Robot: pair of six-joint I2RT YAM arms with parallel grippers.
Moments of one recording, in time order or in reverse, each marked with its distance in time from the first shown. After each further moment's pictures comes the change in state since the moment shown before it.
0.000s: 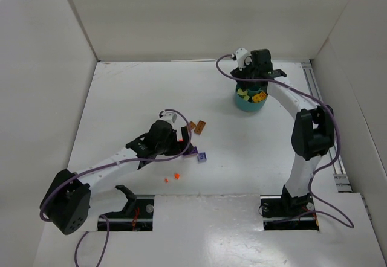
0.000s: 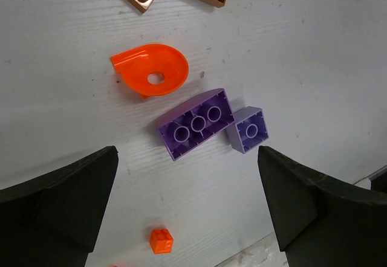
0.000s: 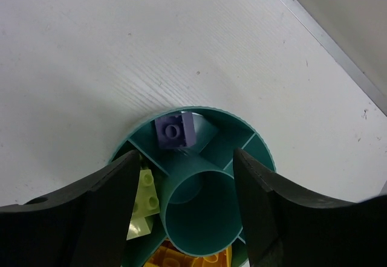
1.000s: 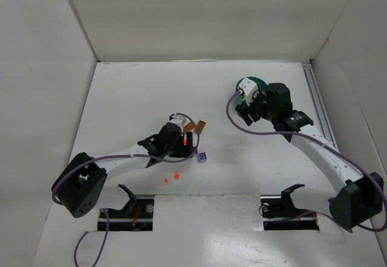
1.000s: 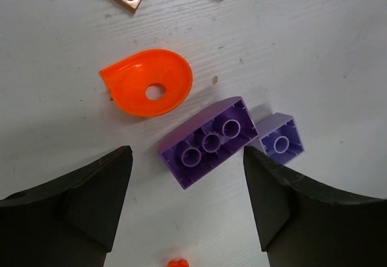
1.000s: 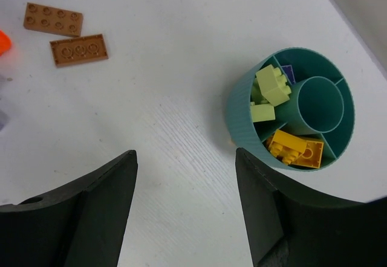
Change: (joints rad) left arm -0.075 0.142 -0.006 0.117 -0.064 0.097; right arm 0.145 -0.708 -0.615 0.034 -0.140 0.019
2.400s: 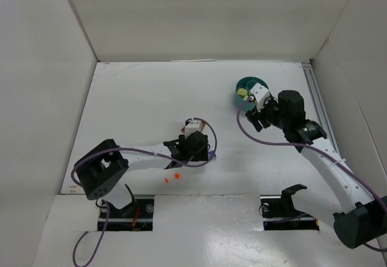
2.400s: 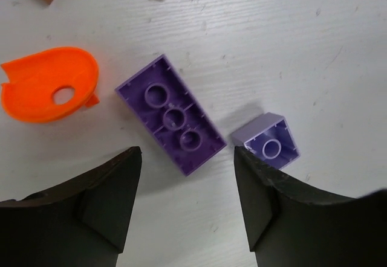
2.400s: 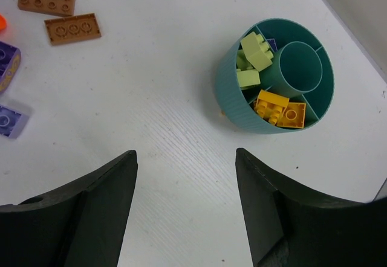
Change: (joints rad) left arm -0.268 0.218 0.135 -0.022 -0.298 -0.243; right arm -0.061 -0.188 -0.064 -0.088 -0.012 -0.019
